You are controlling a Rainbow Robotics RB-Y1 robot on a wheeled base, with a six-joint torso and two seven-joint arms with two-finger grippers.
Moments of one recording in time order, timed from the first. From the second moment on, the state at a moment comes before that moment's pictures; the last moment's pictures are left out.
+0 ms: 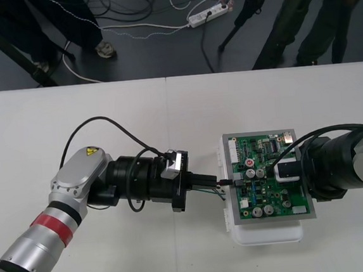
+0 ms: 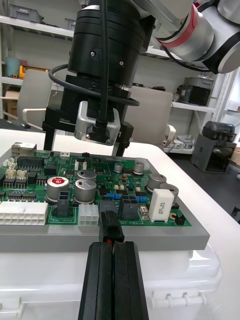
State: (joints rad) right arm -0.11 -0.72 0.24 -2.19 2.56 -1.57 -0.58; left arm -0.48 0.28 -0.41 -1.03 -1.11 -1.37 -0.39
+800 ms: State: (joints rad) right arm -0.11 -0.72 0.24 -2.19 2.56 -1.57 -0.58; left arm -0.48 0.28 -0.42 -1.03 -1.11 -1.36 -0.39
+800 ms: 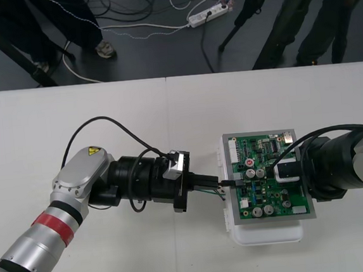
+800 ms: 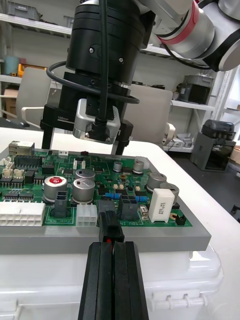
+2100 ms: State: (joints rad) right arm -0.11 -0.72 0.24 -2.19 2.56 -1.57 -0.58; left arm -0.48 0.28 -0.43 -1.03 -1.11 -1.35 -0.39
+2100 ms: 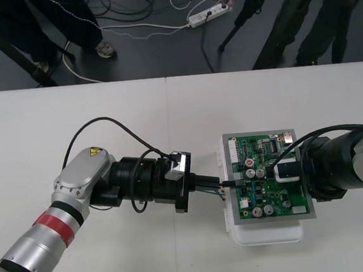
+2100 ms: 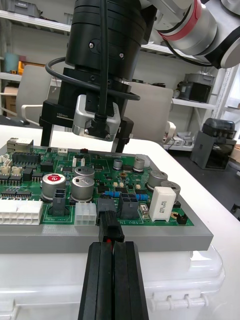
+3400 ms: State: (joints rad) right arm -0.11 -0.72 0.24 -2.19 2.56 -1.57 -0.58; left arm -0.48 0.26 -0.44 -1.03 -1.11 -1.32 -0.39
